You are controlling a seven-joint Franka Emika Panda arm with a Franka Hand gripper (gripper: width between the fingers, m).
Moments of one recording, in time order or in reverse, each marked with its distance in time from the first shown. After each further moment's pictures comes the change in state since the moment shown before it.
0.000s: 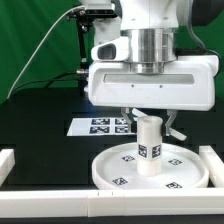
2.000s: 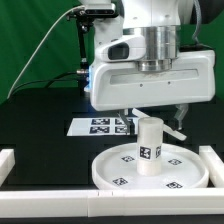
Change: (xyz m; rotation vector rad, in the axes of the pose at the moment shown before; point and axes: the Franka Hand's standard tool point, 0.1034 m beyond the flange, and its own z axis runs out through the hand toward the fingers) arm -0.002 0.004 -0.002 0.017 0.002 -0.879
